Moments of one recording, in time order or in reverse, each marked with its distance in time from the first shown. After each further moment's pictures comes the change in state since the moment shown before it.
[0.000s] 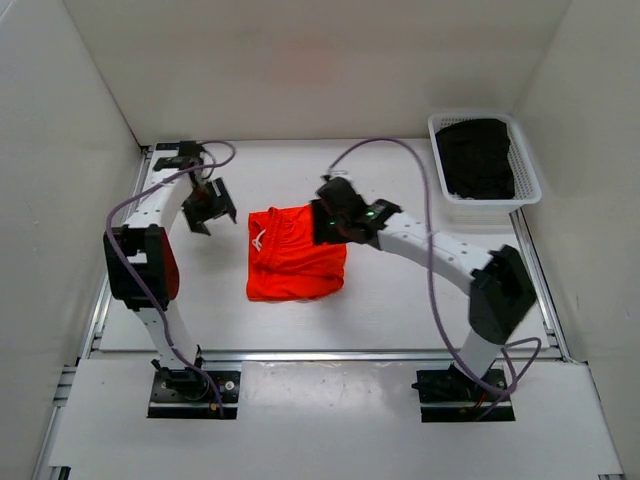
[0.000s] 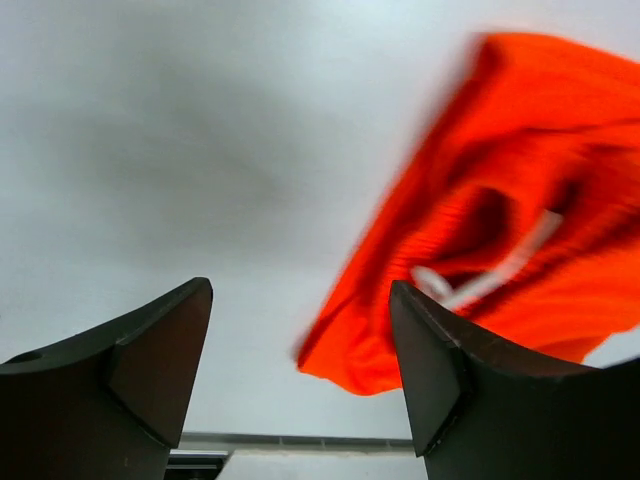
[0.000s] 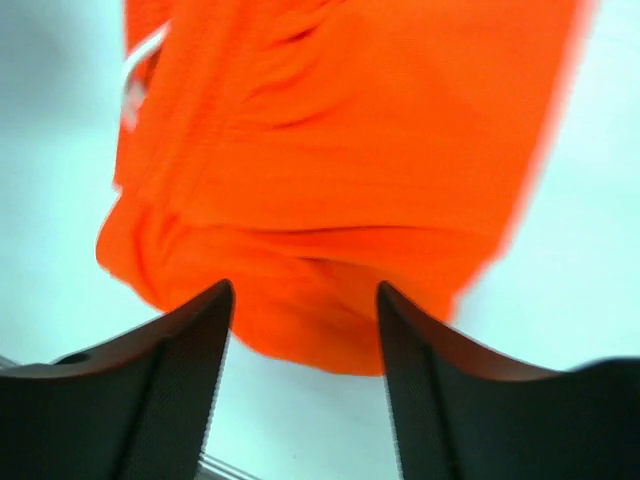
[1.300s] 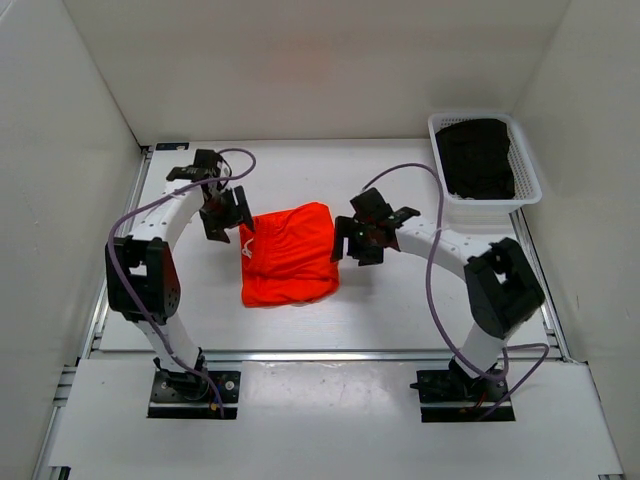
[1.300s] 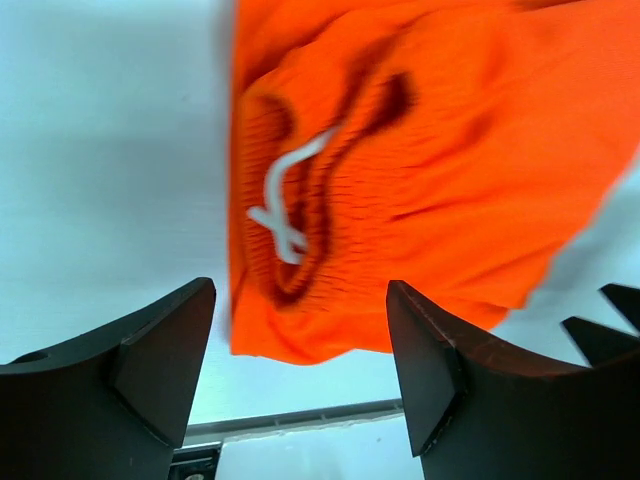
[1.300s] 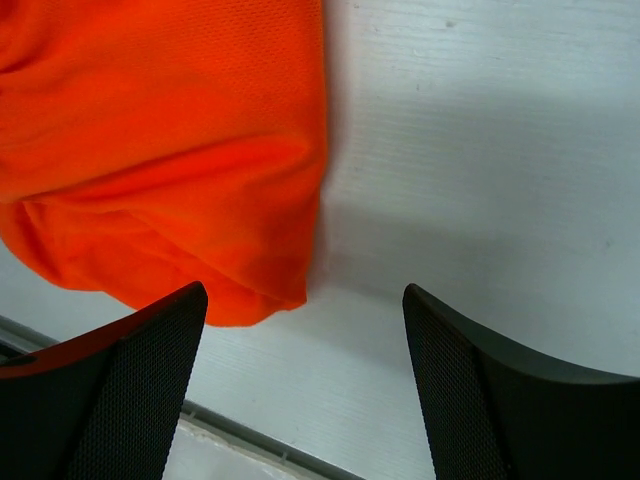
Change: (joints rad) left arm -0.170 -0.116 -0.047 0.036 0.074 0.024; right arm -0.250 -0.114 -0.351 0.078 -0.303 0.111
